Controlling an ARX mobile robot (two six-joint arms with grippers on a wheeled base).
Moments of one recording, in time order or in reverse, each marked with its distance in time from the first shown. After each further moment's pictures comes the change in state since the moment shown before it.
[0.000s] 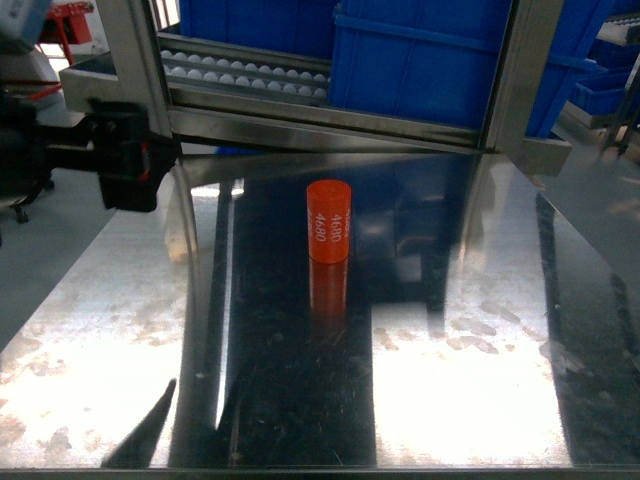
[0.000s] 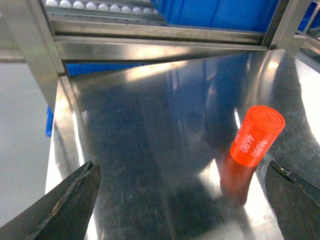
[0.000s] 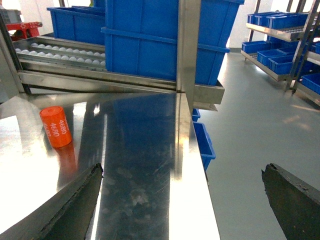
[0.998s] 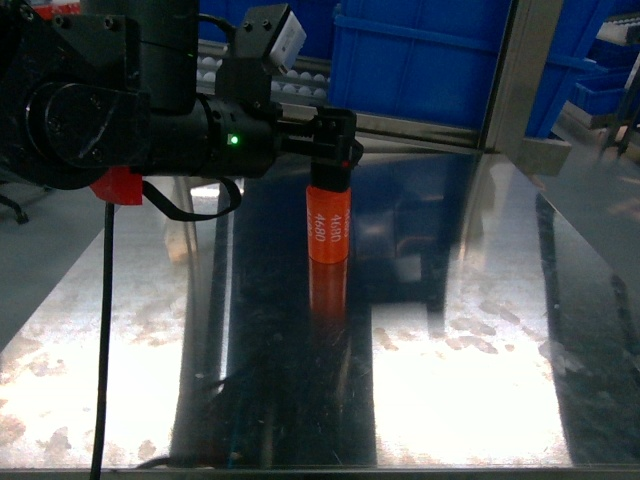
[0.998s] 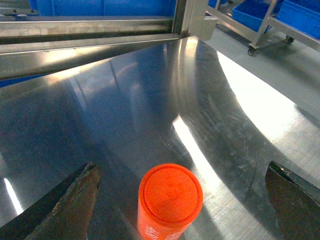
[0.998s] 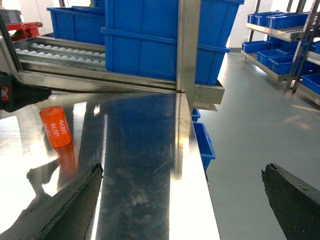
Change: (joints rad) left arm -0.179 0.469 0.573 -0.175 0.174 -0.005; right arm 0.000 0.000 0.000 0.000 0.000 0.000
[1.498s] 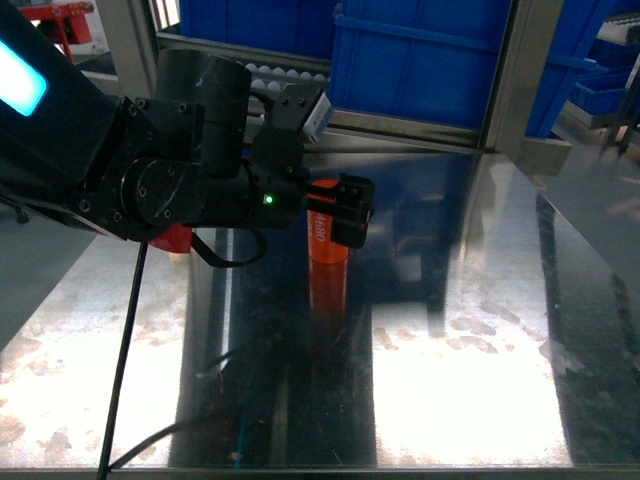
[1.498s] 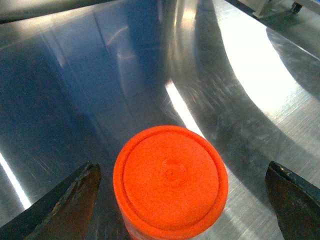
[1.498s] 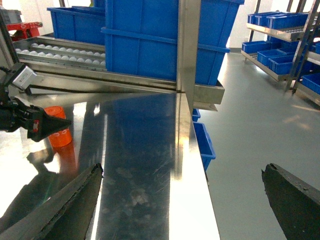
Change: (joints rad) left arm -0.025 0.169 0.095 -0.033 -0.014 0.025; right arm 0.000 0.000 0.000 0.000 0.000 0.000
